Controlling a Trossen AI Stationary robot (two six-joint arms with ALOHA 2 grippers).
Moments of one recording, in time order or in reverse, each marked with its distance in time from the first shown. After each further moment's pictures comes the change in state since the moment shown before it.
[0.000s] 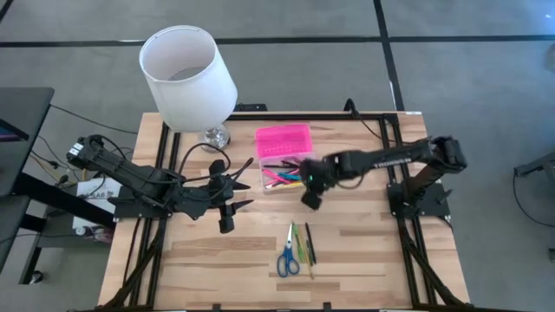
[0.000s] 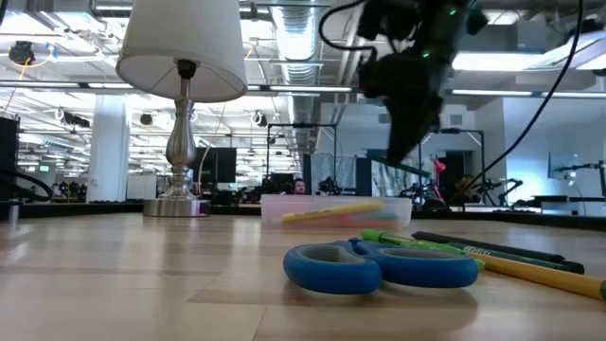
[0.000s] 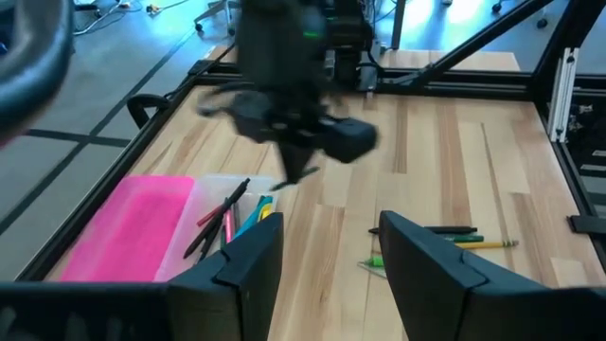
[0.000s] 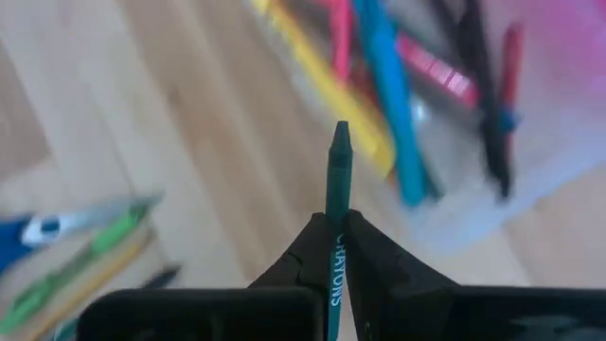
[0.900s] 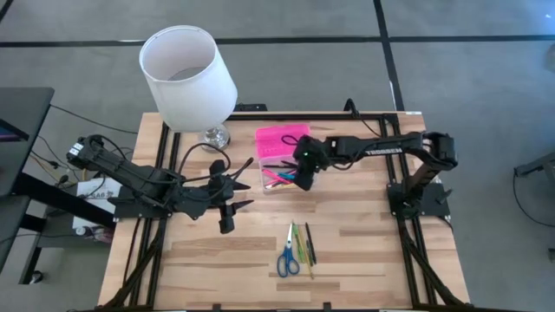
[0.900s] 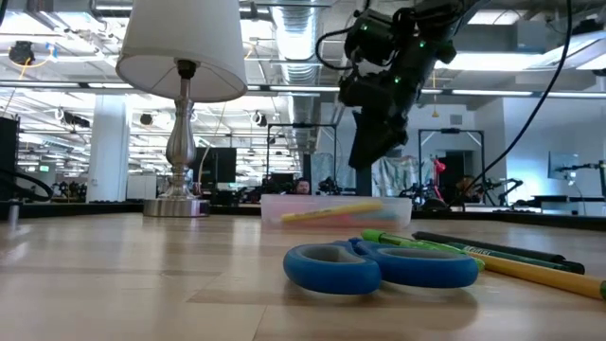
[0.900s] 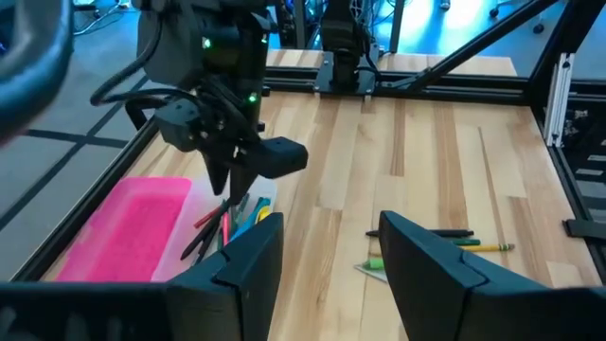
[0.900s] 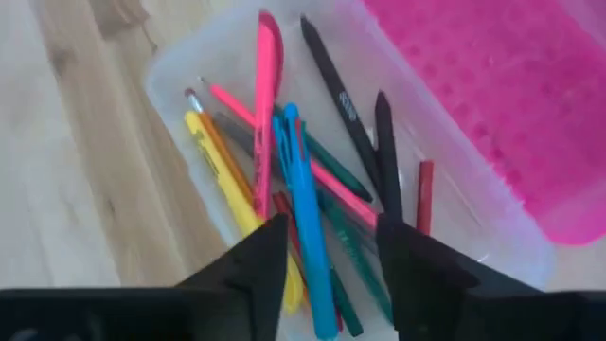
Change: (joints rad) left arm 0.000 0.000 0.000 0.008 0.002 -0.005; right arm -0.198 0.059 0.002 0.221 -0.030 -0.216
